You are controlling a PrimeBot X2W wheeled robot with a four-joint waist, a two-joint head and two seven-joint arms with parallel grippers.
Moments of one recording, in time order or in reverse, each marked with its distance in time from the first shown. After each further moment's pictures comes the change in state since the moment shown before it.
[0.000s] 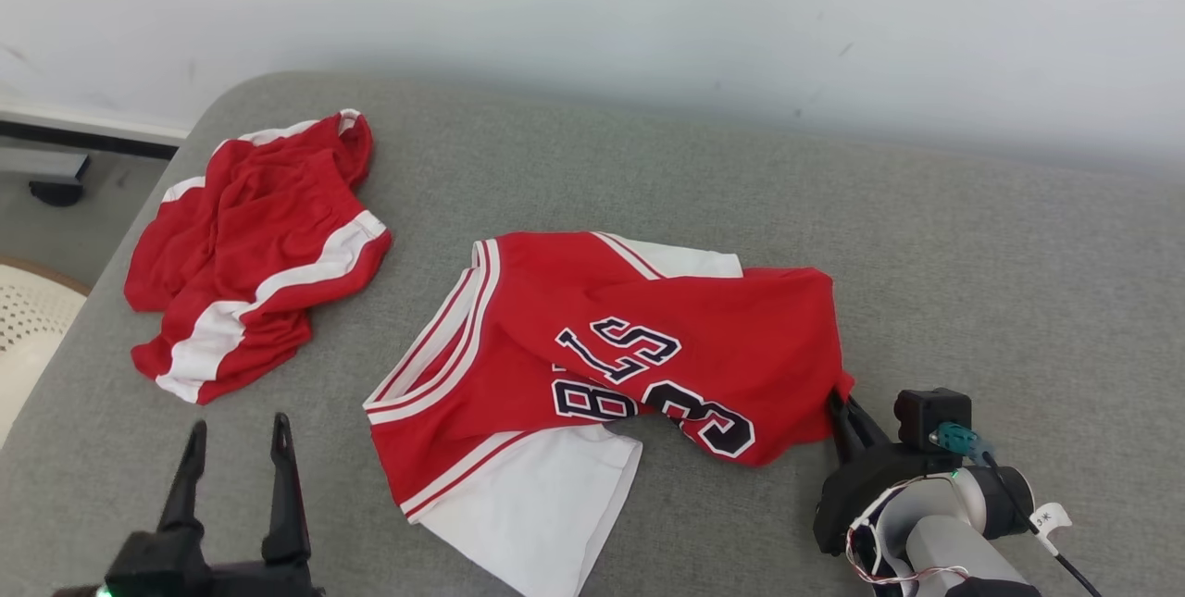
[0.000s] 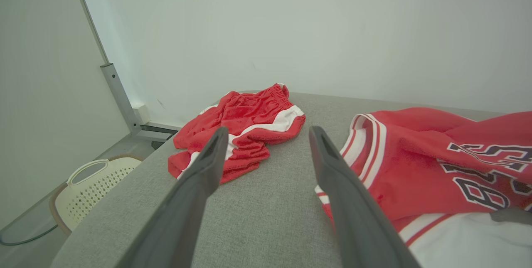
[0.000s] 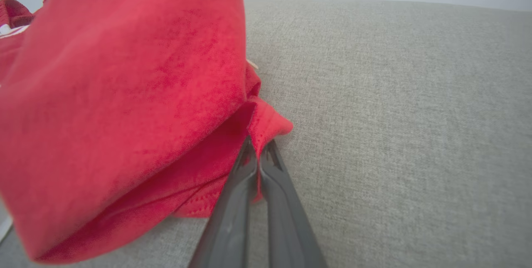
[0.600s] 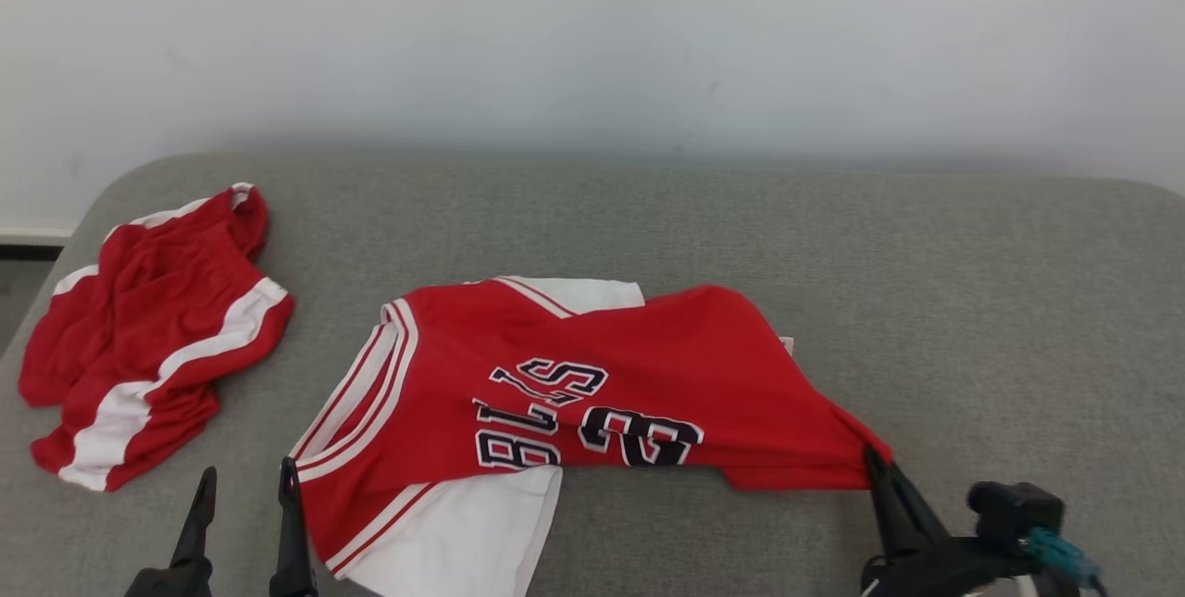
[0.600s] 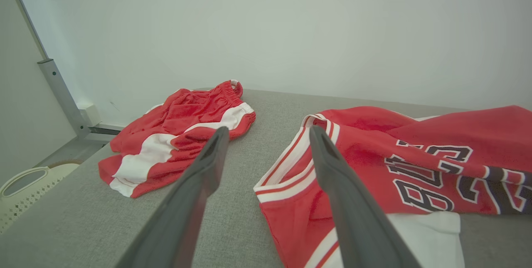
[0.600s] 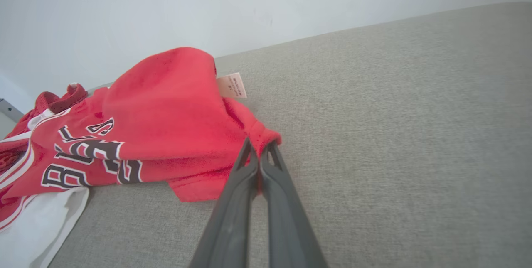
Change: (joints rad) left arm 0.070 -0.026 0.005 0.021 -0.011 -0.003 0.000; right arm 0.379 -0.037 0.024 -0.539 0.207 0.000 0.083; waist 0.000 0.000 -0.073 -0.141
